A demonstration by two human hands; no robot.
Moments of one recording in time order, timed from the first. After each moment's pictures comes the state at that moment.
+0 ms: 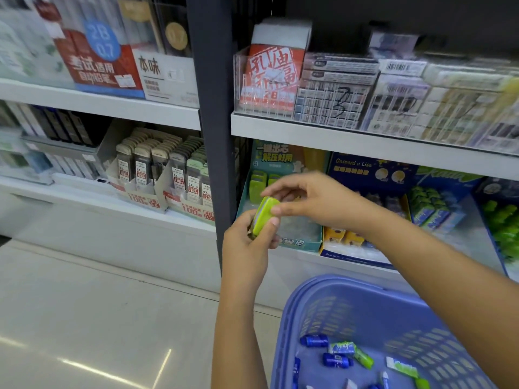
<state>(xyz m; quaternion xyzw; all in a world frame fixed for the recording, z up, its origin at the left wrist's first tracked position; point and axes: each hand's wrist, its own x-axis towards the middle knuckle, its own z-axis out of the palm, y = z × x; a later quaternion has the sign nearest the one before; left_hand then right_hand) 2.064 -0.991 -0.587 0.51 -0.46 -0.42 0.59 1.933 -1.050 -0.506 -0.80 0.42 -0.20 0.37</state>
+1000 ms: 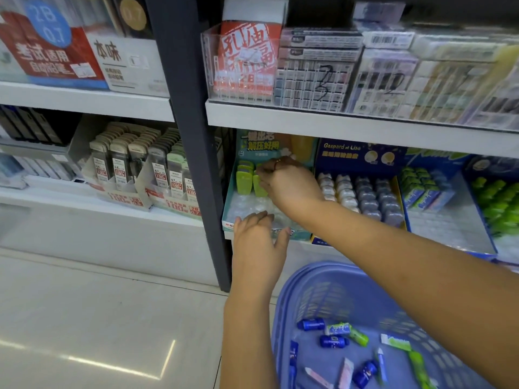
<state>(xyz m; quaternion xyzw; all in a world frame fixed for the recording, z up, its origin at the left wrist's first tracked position) 2.042 -1.008 -0.613 0.63 -0.69 -0.17 0.32 1.950 -1.104 -0.565 -0.83 0.55 -0.10 -0.06</state>
